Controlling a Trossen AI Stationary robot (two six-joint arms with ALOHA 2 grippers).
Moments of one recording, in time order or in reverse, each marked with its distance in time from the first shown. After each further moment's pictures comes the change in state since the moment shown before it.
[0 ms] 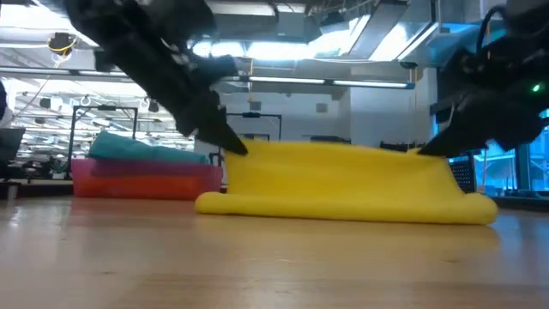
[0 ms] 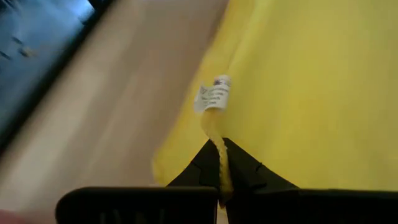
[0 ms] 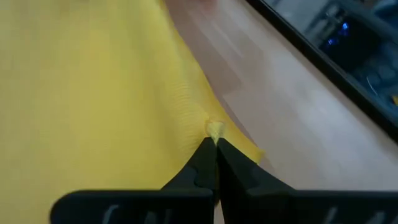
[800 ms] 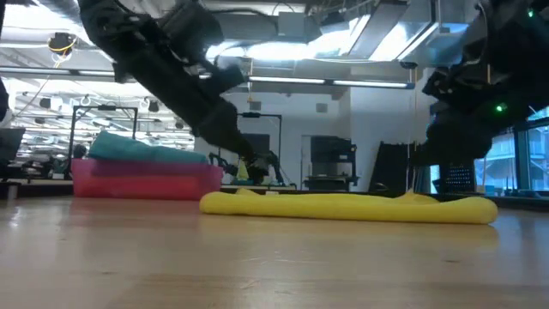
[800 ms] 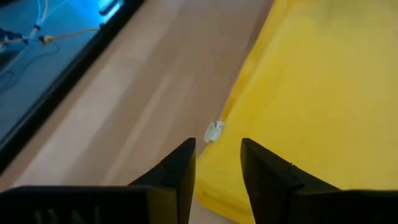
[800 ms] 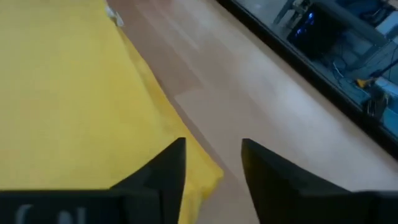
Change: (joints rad) left arm 0.123 0.041 0.000 0.076 0.042 -0.009; right arm -0.197 -0.008 -0.087 0.168 -0.006 -0.108
